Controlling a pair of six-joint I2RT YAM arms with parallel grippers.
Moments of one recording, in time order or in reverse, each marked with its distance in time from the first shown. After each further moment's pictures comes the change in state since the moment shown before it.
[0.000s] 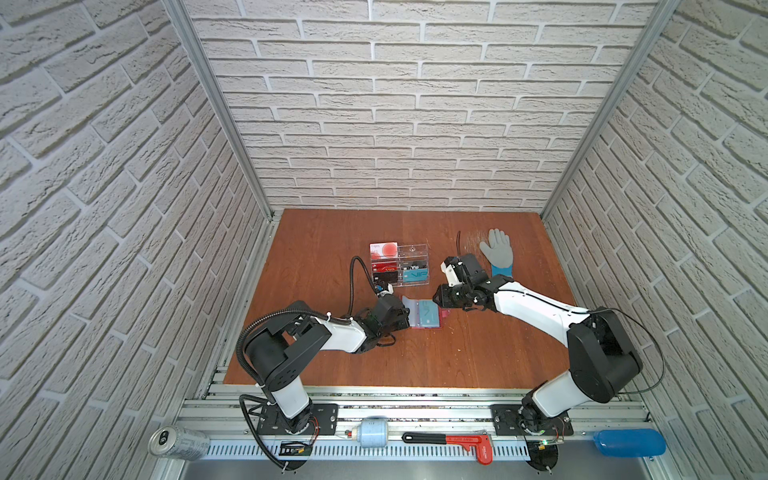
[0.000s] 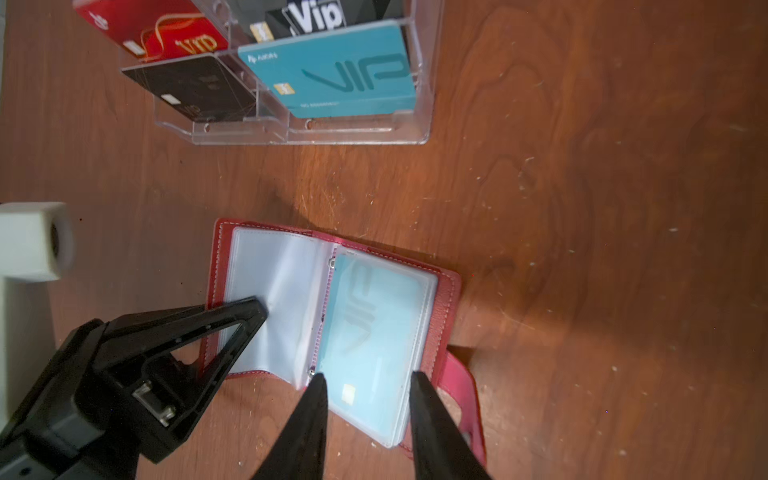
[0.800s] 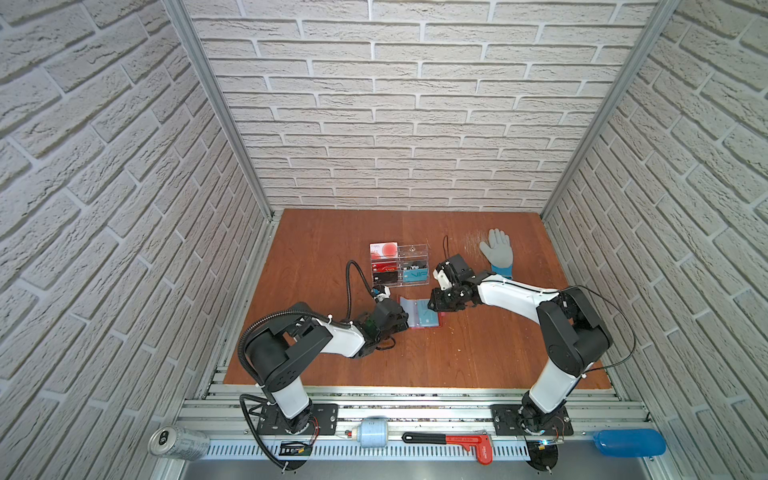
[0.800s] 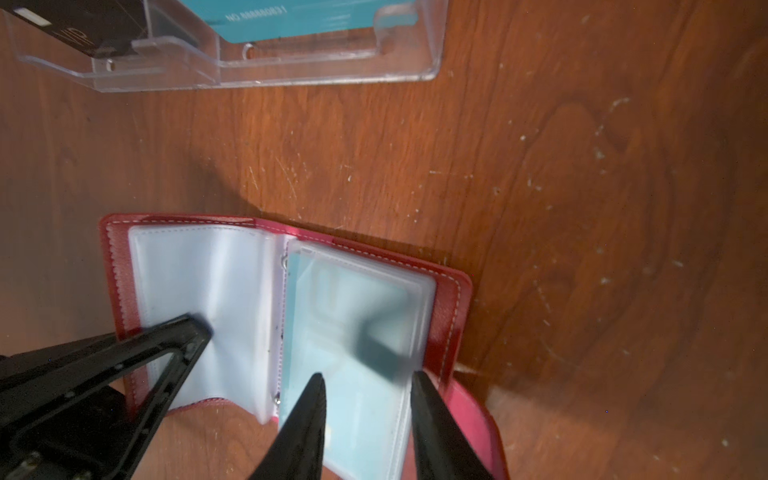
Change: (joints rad) left arm -0.013 0.000 -0.040 0.066 -0.043 -0.049; right arm 0.001 0.174 0.076 -0.050 -0.034 -0.015
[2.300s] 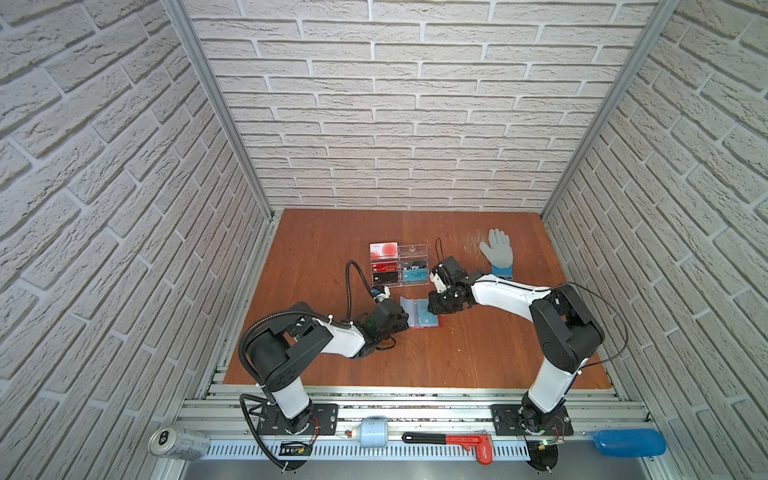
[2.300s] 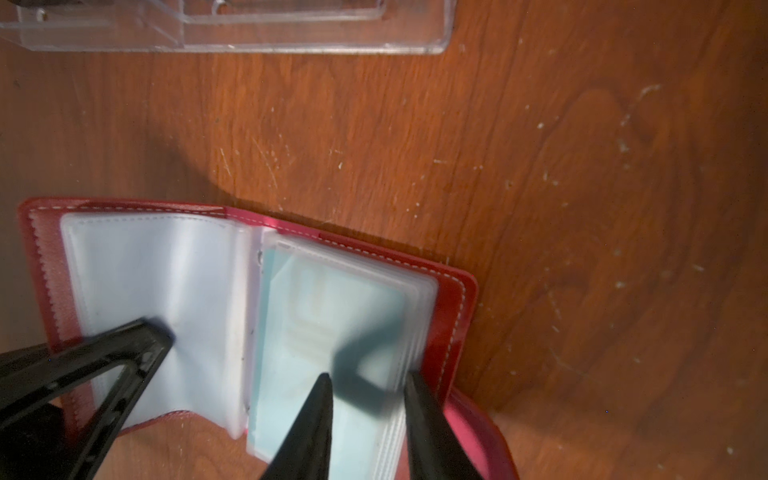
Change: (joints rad) left arm -0.005 0.002 -0.001 0.006 -0.010 -0.003; right arm 0.040 0.033 0.026 -0.035 0.071 -0.023
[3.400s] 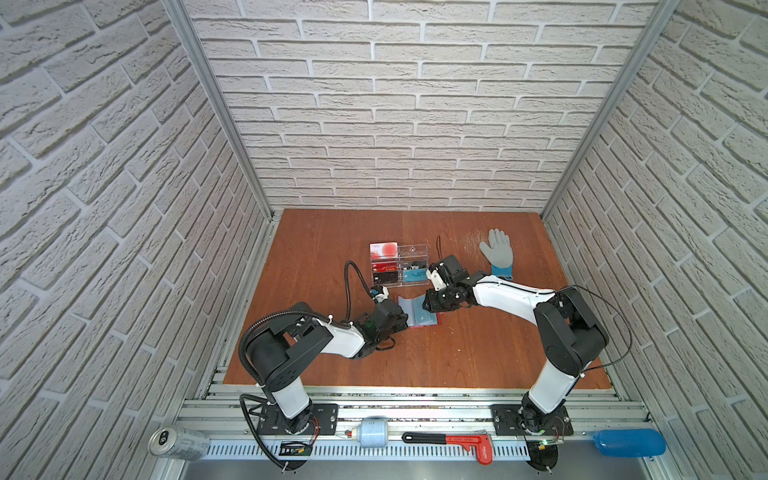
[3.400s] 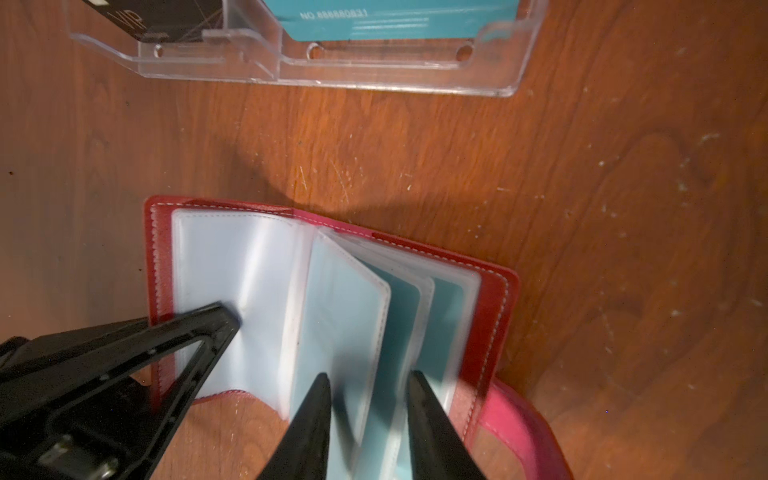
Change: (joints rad) left arm 0.000 0.000 -0.008 0.003 -0.021 -0.012; right arm 0.008 -0.039 -0.013 0.064 -0.073 0.002
